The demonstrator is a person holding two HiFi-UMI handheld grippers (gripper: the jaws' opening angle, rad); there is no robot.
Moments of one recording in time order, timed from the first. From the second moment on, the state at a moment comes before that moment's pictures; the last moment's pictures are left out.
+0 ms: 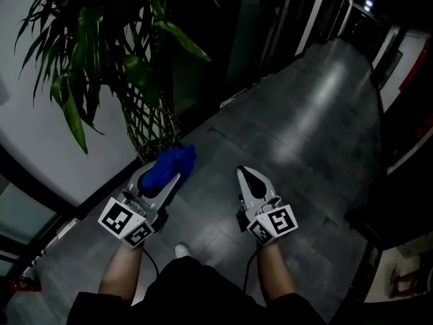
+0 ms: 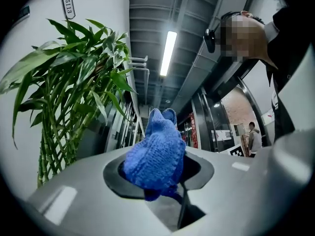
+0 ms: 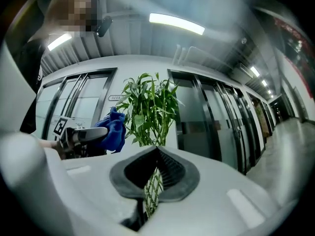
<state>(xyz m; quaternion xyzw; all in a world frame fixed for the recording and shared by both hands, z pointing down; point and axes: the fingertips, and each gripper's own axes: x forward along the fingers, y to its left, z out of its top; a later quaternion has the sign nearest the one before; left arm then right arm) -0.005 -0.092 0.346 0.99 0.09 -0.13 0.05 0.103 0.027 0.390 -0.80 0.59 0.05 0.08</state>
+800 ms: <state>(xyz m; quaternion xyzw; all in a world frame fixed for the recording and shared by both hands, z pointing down) -0.029 -0.210 0.326 0.99 -0.08 -0.13 -0.06 0.073 -0.236 0.376 -0.58 0.81 0.07 0.03</state>
